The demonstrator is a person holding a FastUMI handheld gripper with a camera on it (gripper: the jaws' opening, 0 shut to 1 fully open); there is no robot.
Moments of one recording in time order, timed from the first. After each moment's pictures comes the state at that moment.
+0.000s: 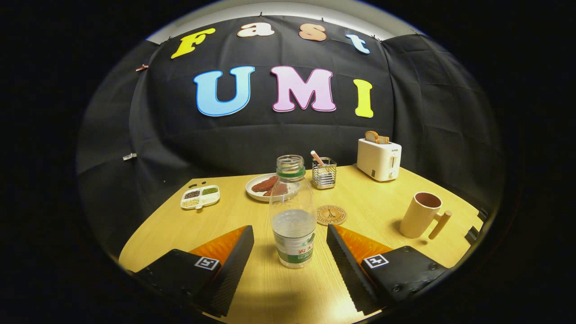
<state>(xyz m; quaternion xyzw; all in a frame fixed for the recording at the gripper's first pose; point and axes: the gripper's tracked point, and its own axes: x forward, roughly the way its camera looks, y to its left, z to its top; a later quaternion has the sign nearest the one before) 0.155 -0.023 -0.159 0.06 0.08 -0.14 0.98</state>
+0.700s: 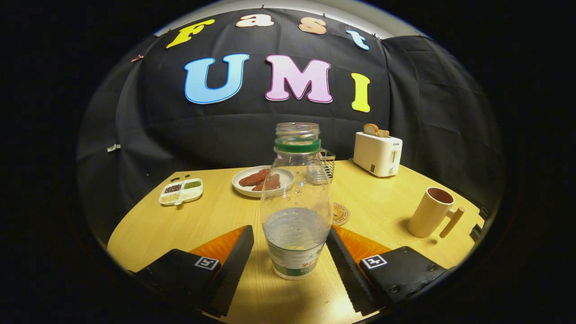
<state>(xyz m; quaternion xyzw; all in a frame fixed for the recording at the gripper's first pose) 0.198 -0.030 -0.189 0.03 0.10 -0.18 0.98</state>
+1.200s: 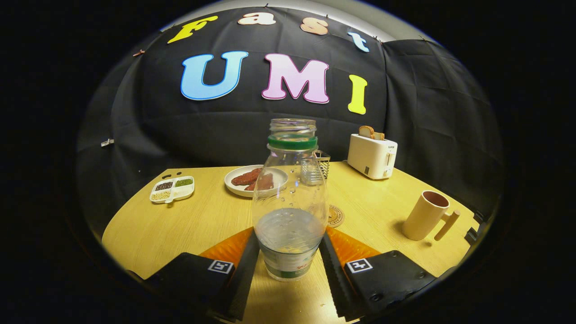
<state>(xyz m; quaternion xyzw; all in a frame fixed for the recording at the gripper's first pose) 0.199 -0.033 -0.190 0.02 0.11 -0.19 0.98</state>
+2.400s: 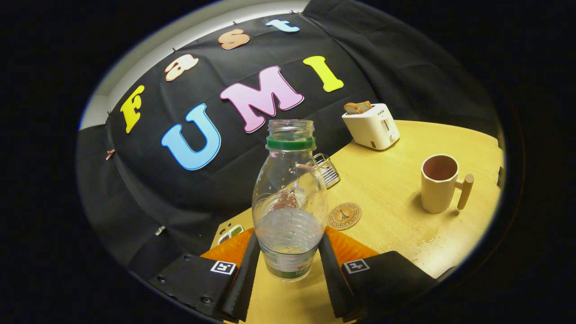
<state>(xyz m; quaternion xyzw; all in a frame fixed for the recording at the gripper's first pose) 0.151 -0.078 -0.102 0.33 0.07 -0.09 0.94</state>
